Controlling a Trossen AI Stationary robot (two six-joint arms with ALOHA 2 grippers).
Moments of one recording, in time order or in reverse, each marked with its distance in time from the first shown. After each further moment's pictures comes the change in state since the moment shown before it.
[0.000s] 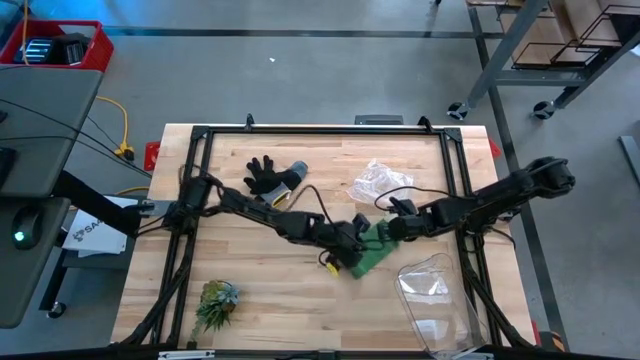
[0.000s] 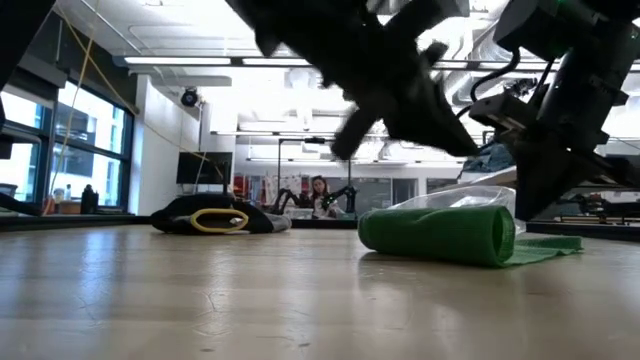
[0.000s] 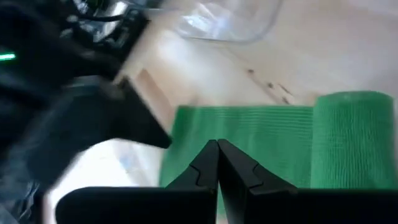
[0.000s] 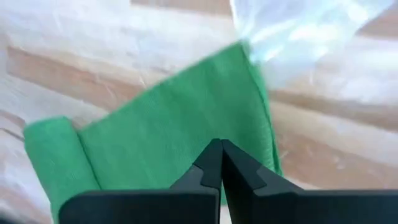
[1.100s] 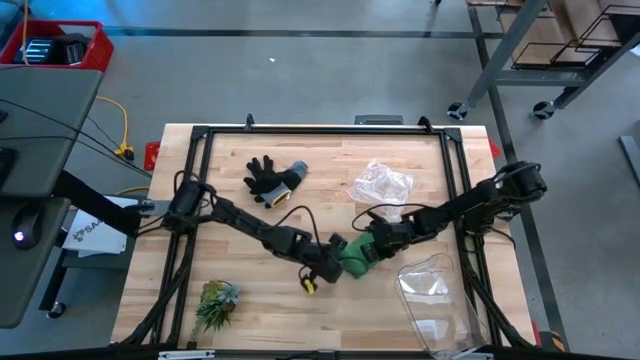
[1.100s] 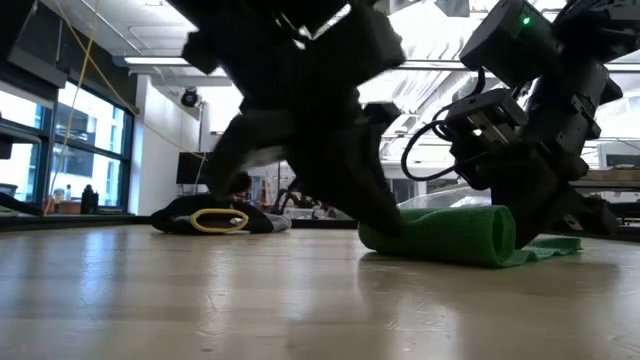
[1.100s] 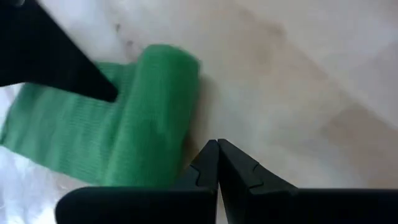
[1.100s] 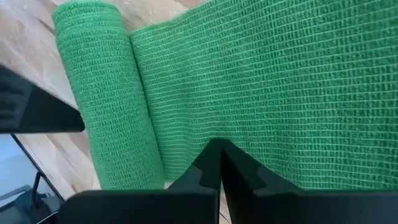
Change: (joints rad) left arm -0.107 -0.057 -0.193 -0.084 0.083 -0.334; right arm 0.001 0.294 0.005 0.463 -0.298 -0.179
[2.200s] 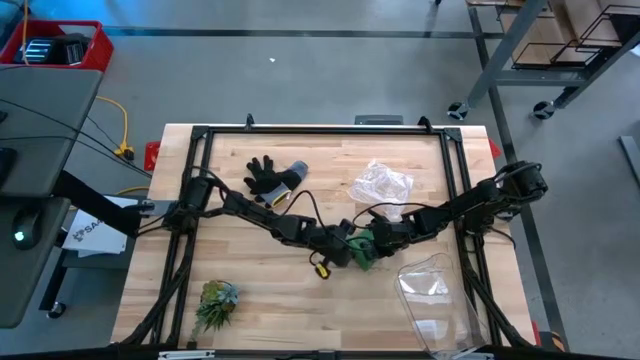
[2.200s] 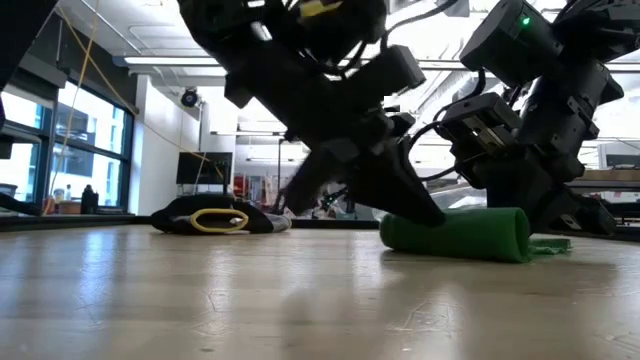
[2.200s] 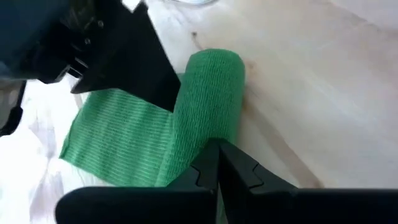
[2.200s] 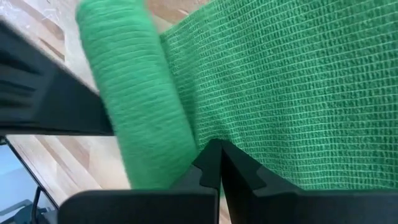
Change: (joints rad) left arm 0.113 0.055 0.000 0.195 0.026 0.069; right arm -0.013 -0.005 -0.003 -0.014 0.045 0.023
